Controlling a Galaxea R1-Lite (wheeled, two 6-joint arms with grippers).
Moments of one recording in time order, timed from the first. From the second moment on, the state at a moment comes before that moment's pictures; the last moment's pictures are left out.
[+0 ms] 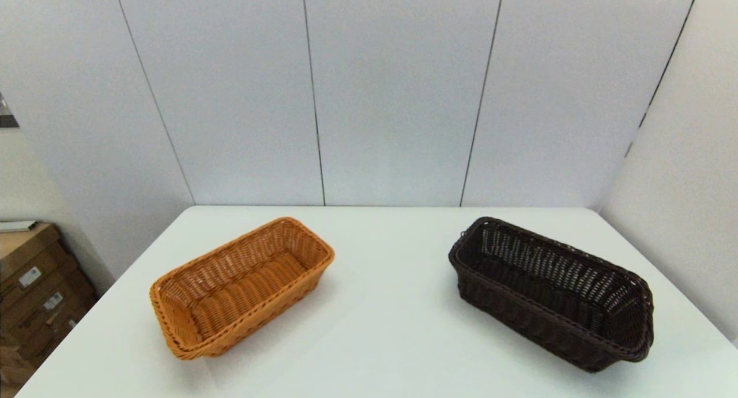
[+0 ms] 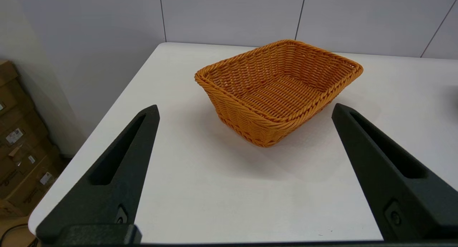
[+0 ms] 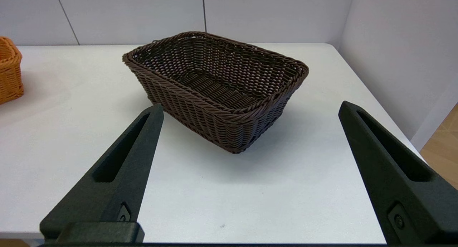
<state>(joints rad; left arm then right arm) -0.01 0.00 0.00 -0.01 0.03 -0.08 0.00 0.00 0.00 0.00 -0.02 0.02</state>
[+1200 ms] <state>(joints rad) 0.00 0.39 -0.56 0.10 0.07 -0.13 0.00 0.00 0.00 0.00 -0.02 0.02</state>
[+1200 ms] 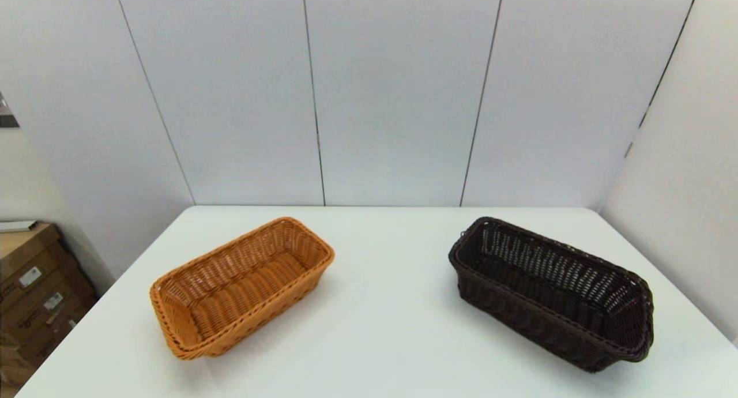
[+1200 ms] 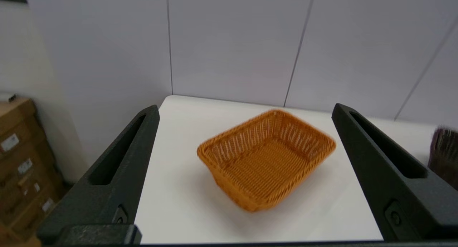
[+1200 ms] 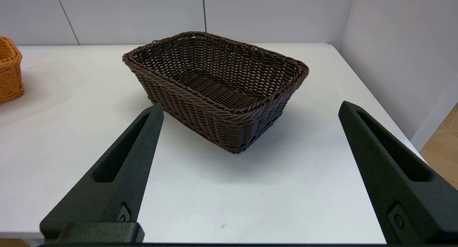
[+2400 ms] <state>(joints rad) 0.10 1.55 -1.44 1.12 -0.24 -0.76 0.00 0.00 0.00 0.00 -0.02 0.02</state>
